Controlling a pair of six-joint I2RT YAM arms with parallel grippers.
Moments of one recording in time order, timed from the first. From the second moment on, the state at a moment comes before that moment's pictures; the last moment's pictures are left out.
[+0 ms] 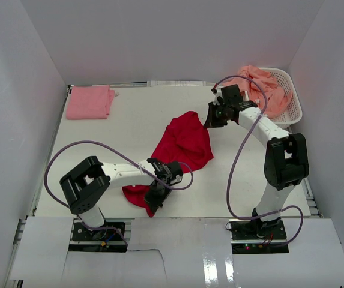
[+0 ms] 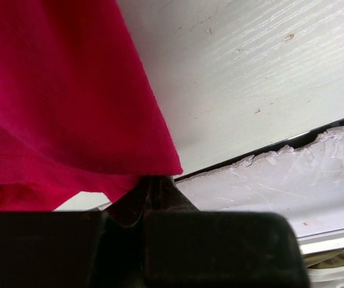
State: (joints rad) left arm -1.04 1.67 0.94 -0.86 0.13 -0.45; right arm 0.31 1.81 1.41 -0.50 -0.33 0.23
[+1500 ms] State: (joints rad) left arm -0.53 0.88 1.50 -0.83 -0.18 -0.40; right arm 0.24 0.89 1.59 -0.60 -0.24 0.25
